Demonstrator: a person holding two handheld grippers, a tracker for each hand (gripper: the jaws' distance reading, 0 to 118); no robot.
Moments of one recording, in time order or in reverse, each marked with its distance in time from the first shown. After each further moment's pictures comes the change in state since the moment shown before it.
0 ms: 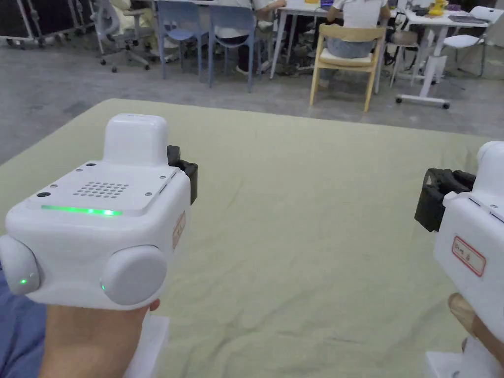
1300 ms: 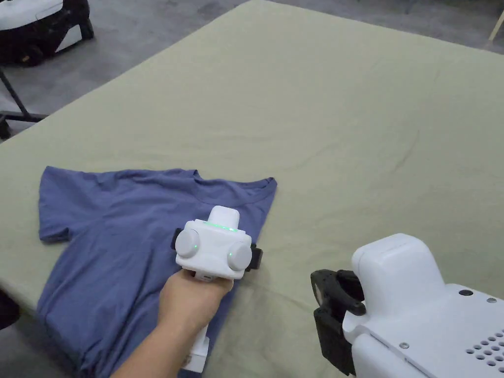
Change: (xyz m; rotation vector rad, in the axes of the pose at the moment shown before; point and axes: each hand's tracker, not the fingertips) left arm -0.200 -0.332 -0.283 -0.852 0.224 0.014; right arm -0.284 -0.104 -0.099 -0.484 0.740 0.334
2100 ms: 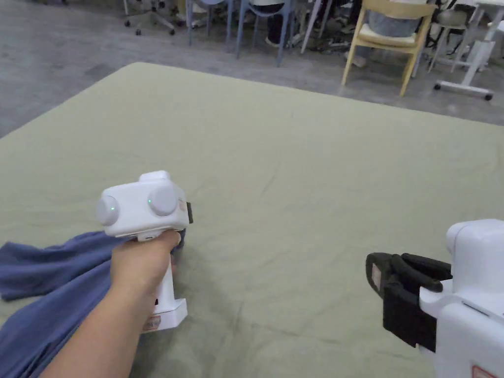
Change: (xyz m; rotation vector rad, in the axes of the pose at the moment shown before) left arm 0.122 0.099 0.168 0.166 -0.294 0.169; right arm 0.084 -0.061 0.221 0.206 -0.396 -0.279
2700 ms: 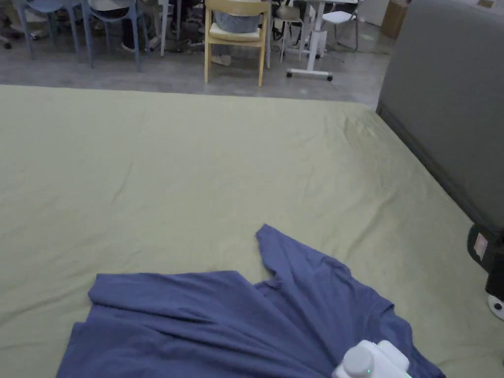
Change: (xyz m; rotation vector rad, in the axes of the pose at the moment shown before) left arm 0.421 -0.412 0.103 -0.266 -0.483 -1.206; right arm 0.158 -0.067 0.181 0.103 -0.503 -0.197
